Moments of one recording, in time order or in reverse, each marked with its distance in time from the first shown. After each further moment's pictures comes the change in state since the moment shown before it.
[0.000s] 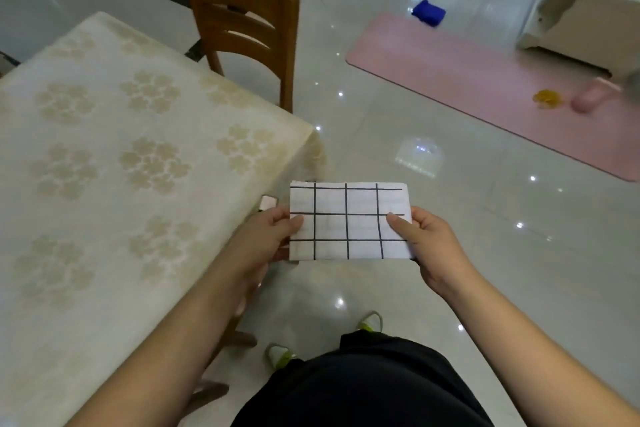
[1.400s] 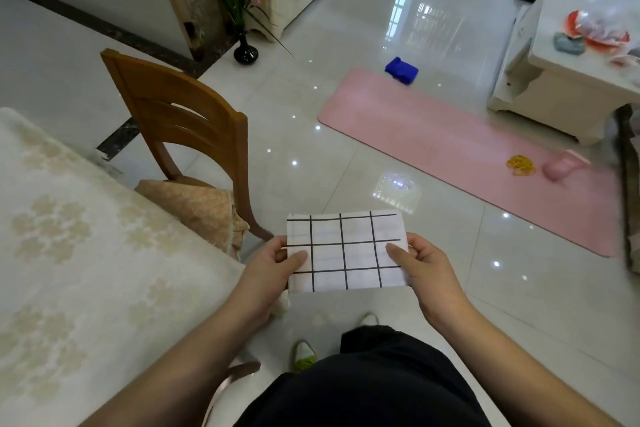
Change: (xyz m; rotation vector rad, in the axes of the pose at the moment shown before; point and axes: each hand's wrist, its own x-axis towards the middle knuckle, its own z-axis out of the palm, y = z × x) left_hand 0.256 0.185 0.090 -0.092 0.006 0.086; right_hand 0.258 -0.189 -0.046 -0.068 0.119 -0.078
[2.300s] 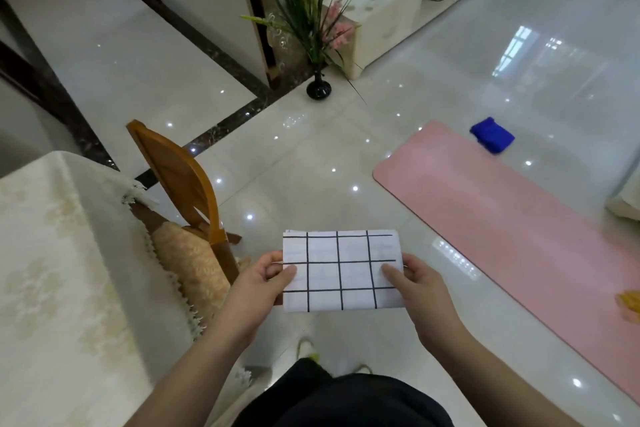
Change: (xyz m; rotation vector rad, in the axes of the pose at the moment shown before) left_hand 0.225 0.174 0.079 0.059 0.329 0.019; right_hand 0.331 -0.167 0.000 -0.219 -0.321 0.006
